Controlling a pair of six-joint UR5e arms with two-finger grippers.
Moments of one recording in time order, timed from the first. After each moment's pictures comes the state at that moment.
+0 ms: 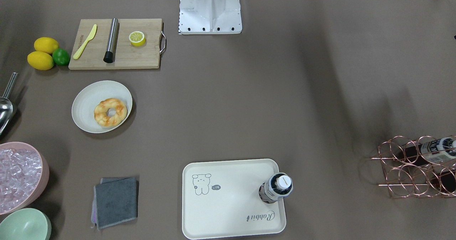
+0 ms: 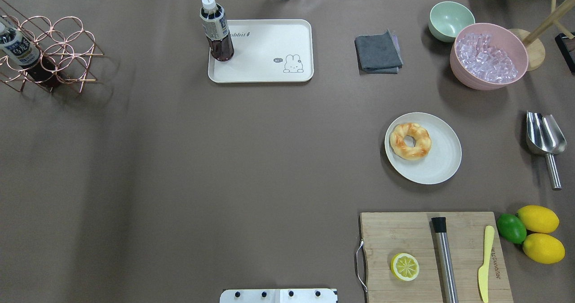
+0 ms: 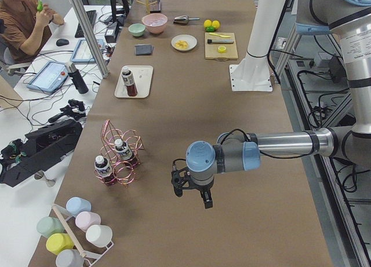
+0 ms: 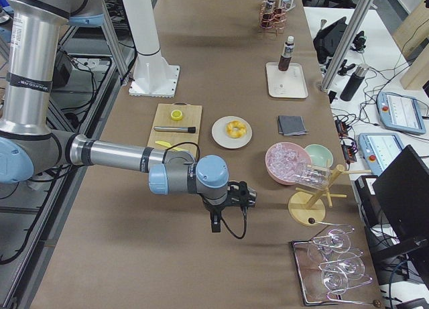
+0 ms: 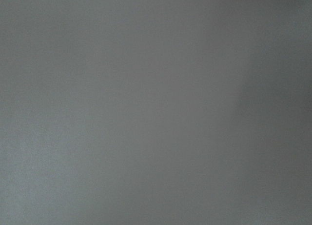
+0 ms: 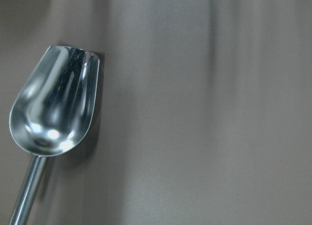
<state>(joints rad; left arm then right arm) -1.60 -1.24 -1.84 -1.49 -2.39 -0.11 1.57 -1.80 1.70 -1.39 2.34 -0.01</state>
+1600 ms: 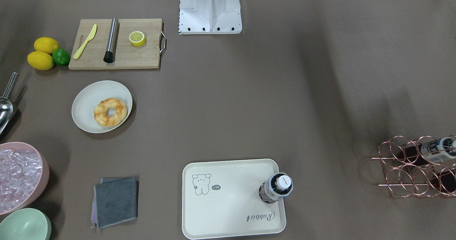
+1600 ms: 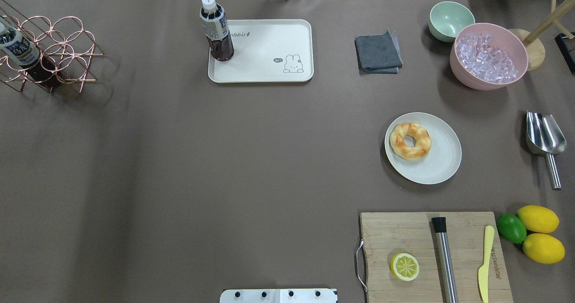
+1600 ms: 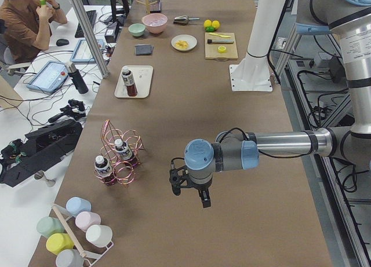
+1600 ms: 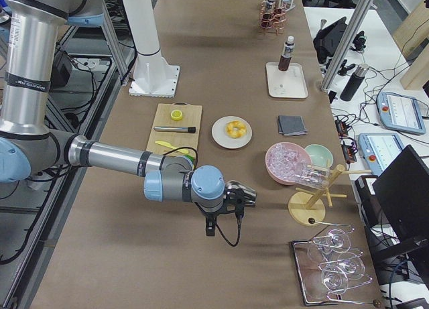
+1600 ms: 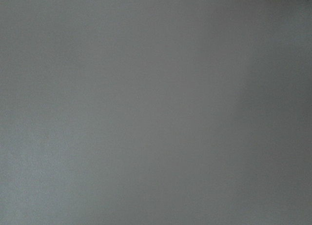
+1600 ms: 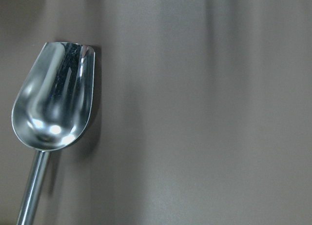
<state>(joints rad) -1.60 -1.25 -1.84 -1.49 -2.38 -0.11 1.60 -1.81 1.66 -1.39 2.41 0.00</state>
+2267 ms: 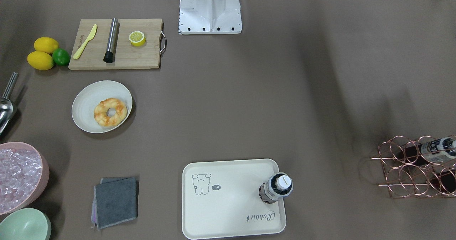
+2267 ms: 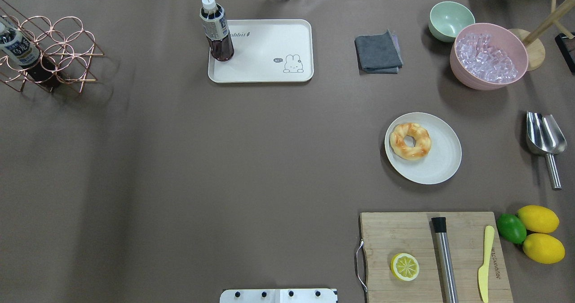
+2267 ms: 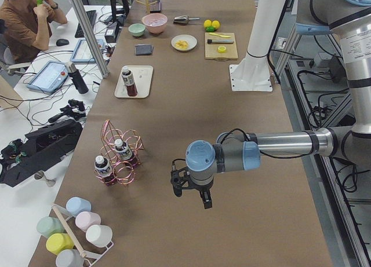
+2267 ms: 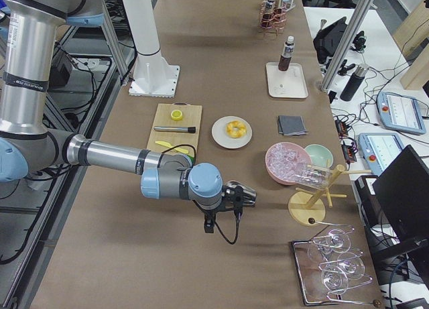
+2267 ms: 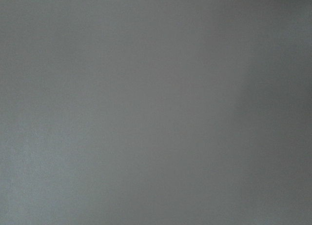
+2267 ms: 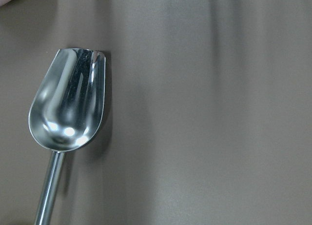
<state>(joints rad) -1.61 -1.24 -1.84 -1.49 -2.38 -0.11 1.61 -1.82 1.69 -1.41 2.43 0.01</state>
